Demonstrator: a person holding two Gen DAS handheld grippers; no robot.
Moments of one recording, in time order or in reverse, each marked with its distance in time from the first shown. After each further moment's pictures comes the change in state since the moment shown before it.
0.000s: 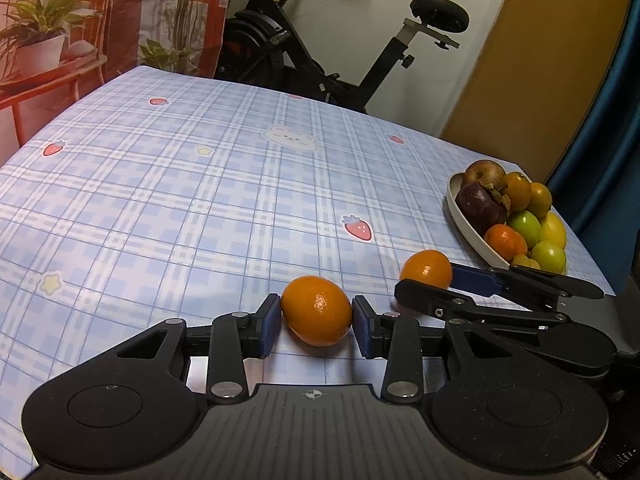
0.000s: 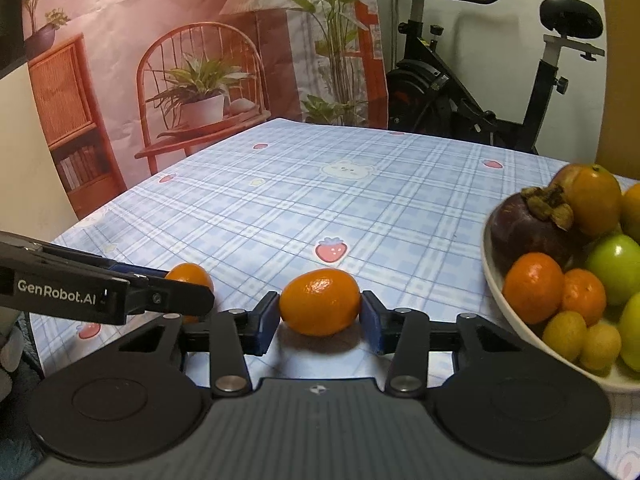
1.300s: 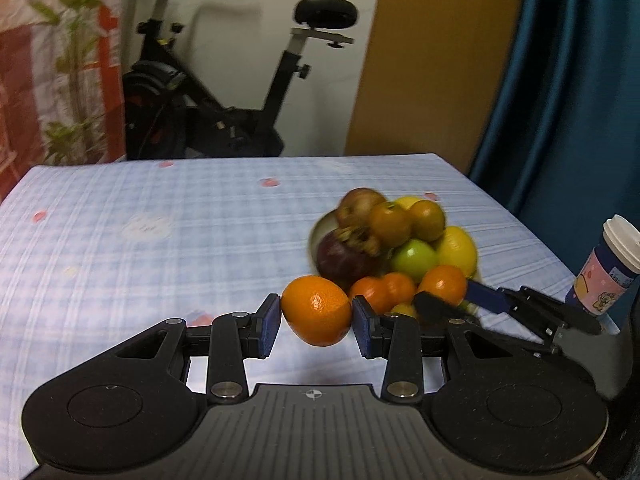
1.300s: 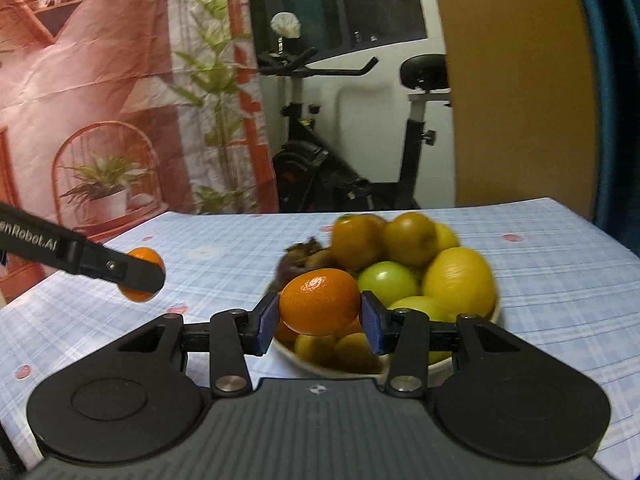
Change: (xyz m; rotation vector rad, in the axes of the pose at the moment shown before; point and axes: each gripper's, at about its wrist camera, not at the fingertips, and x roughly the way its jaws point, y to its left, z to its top) left arm 0.016 -0.118 0.051 0.266 -0.029 -0.115; right arm -0.095 -0.082 -0.027 0.145 -0.272 -0.267
